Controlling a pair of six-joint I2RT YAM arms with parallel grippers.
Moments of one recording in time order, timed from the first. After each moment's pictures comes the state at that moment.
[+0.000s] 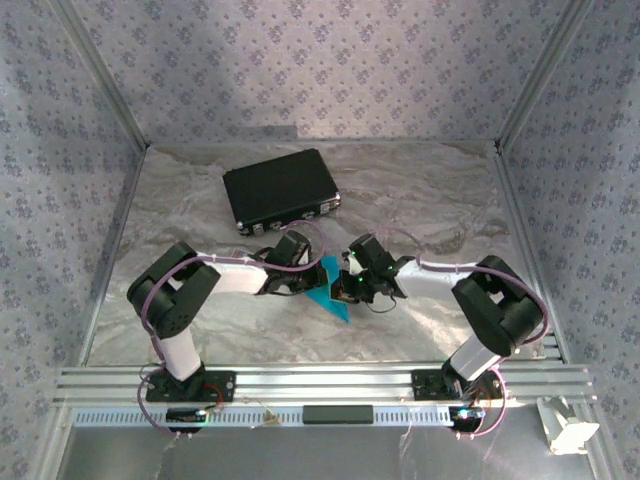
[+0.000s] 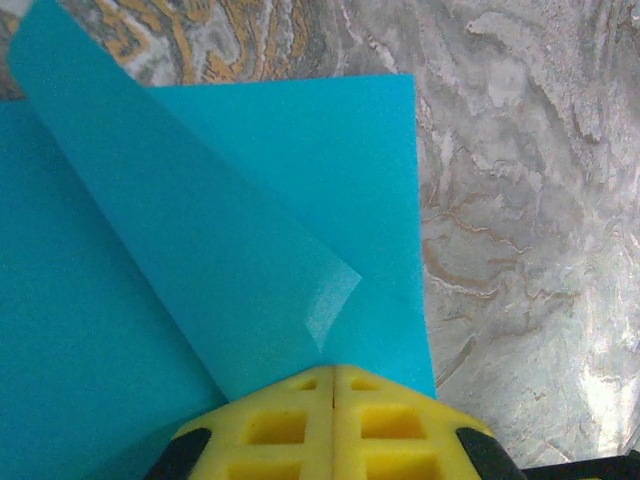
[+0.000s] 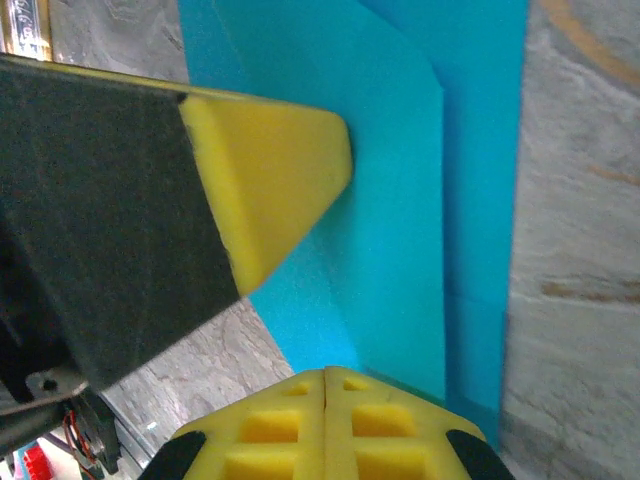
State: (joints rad) left arm -0.76 1.77 0.78 0.12 0.30 -0.95; right arm 0.70 1.60 0.72 -0.10 -0.48 0.79
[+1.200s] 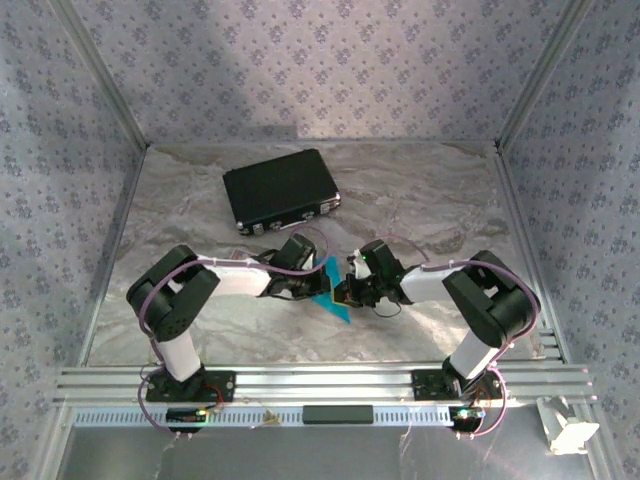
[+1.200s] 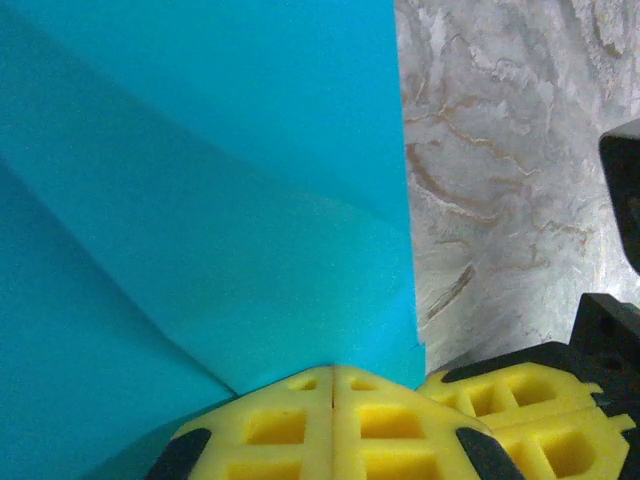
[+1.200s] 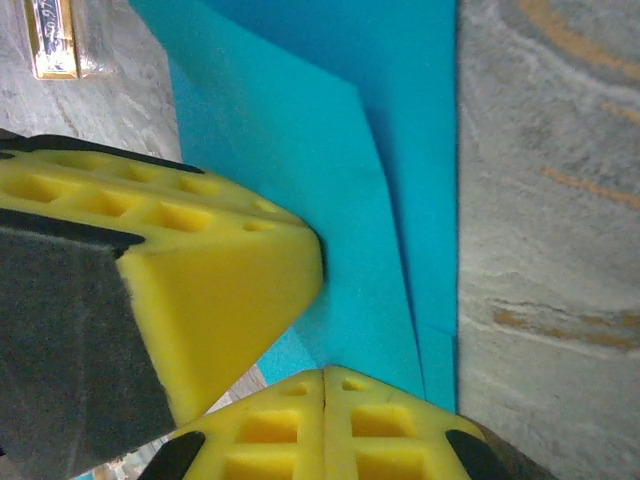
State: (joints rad) left arm -0.81 1.76 0.80 0.04 0.33 -0.94; right arm 0.63 1.65 0.58 0.15 -0.60 0.79
